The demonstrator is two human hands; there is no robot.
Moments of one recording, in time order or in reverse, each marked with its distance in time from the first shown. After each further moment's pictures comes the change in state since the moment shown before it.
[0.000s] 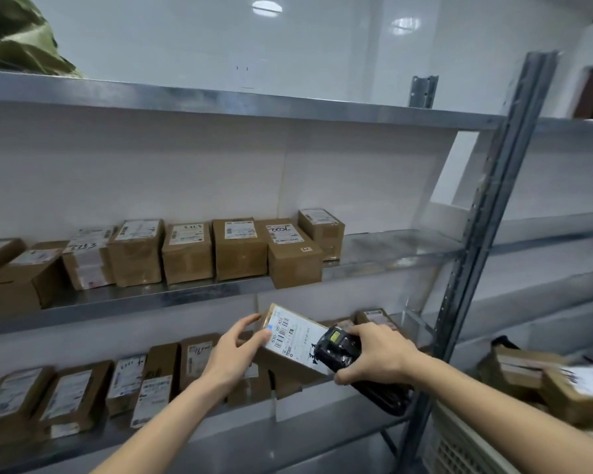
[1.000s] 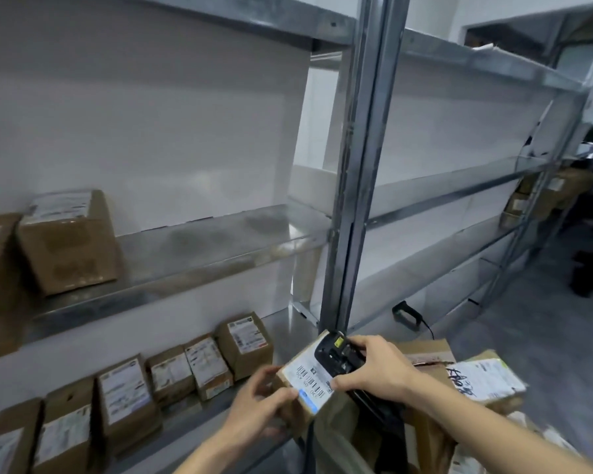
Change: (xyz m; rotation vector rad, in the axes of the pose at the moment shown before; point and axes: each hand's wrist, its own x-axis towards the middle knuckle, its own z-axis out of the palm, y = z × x) left_hand 0.118 0.021 0.430 -0.200 -0.455 -0.201; right_hand 0.096 0.404 -0.012 0.422 0.080 0.297
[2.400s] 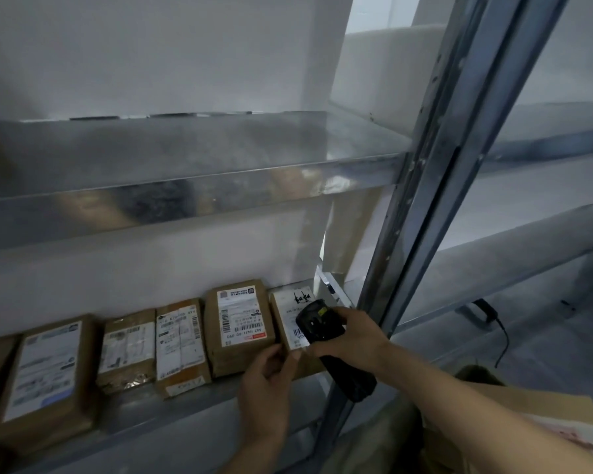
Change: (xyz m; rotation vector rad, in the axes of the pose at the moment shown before) left_hand 0.239 -0.128 0.058 -0.055 0.686 0.080; right_hand 0.279 0.084 0.103 0.211 -0.219 -0.008
